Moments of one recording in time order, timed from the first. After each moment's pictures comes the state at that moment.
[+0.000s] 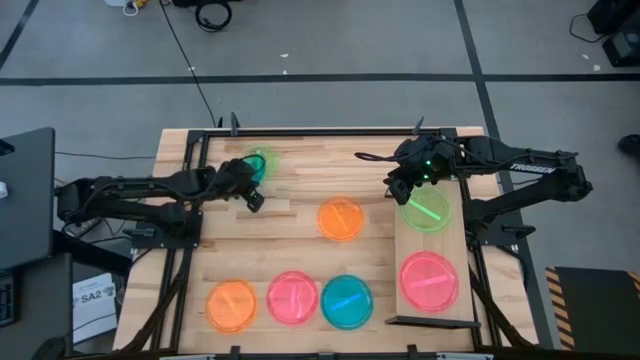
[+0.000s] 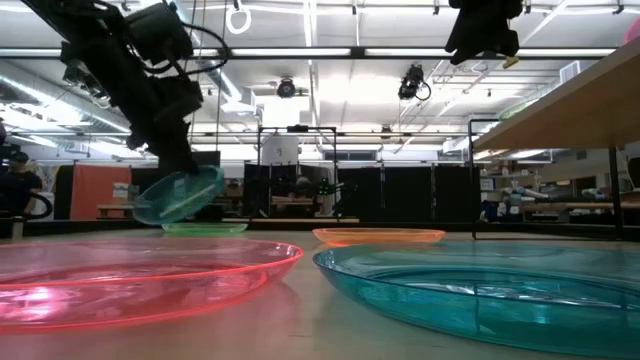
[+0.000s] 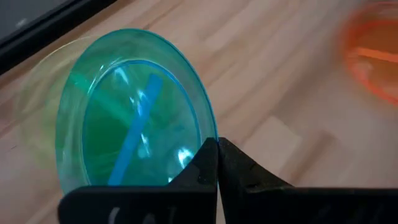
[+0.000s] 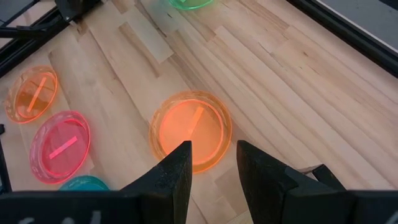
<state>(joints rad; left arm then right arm) 0.27 1.02 0.52 -0.34 -0.31 -0.38 -0.10 1.08 1.19 -0.95 0.14 0.55</state>
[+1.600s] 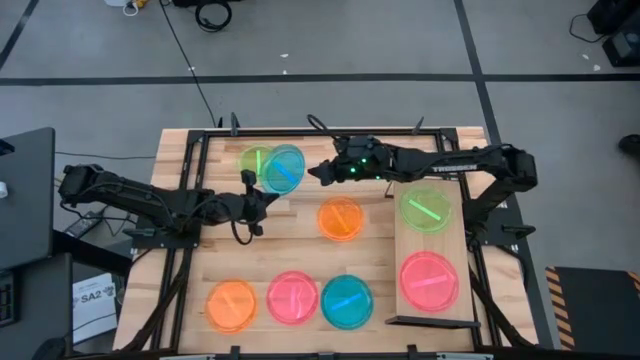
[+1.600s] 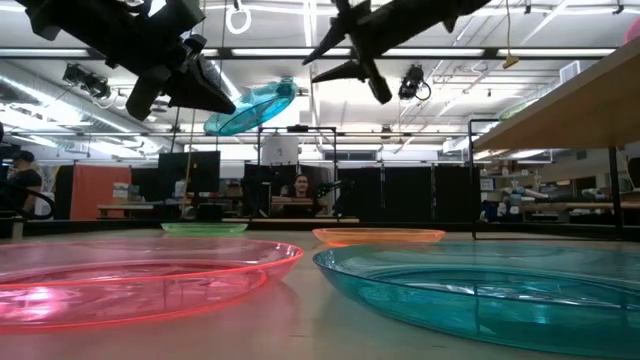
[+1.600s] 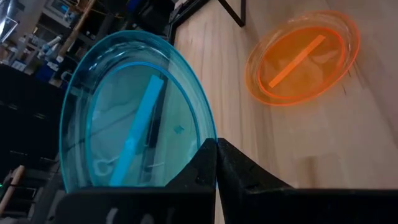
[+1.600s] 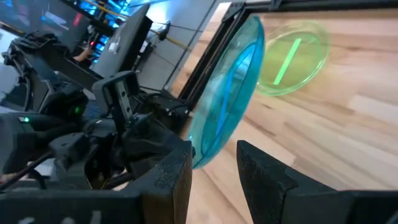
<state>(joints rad) -0.13 1.02 0.52 0.01 -0.61 0.52 -0.17 1.57 1.20 -0.01 0.03 0.95</state>
